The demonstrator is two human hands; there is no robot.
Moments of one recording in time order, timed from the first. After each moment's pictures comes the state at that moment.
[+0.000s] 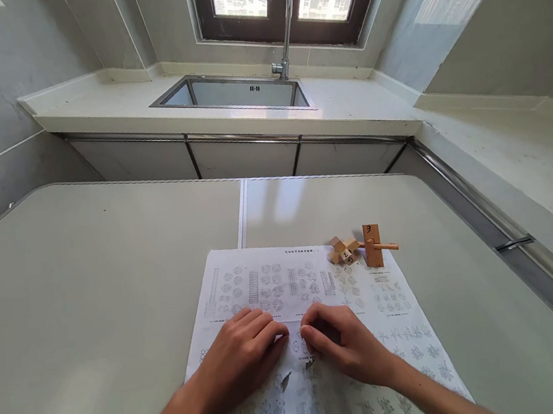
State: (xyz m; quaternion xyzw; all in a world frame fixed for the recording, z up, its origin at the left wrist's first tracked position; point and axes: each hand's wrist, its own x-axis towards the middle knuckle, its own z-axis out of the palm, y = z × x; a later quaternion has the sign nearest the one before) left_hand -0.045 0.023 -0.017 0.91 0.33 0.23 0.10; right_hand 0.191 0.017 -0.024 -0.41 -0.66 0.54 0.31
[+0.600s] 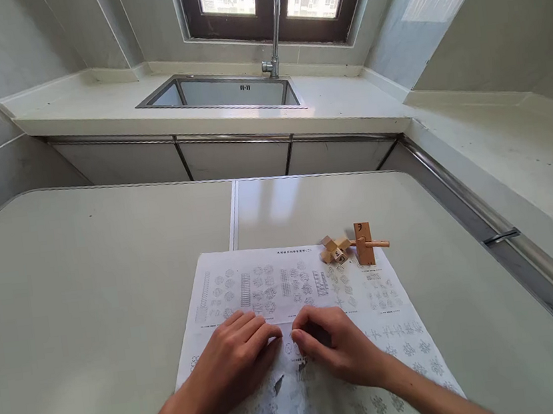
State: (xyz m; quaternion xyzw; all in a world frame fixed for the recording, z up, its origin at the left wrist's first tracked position) left_hand -0.045 0.026 -0.022 0.91 0.32 0.25 0.10; right_hand 0.190 0.018 -0.024 -0.41 -0.68 0.51 0.32
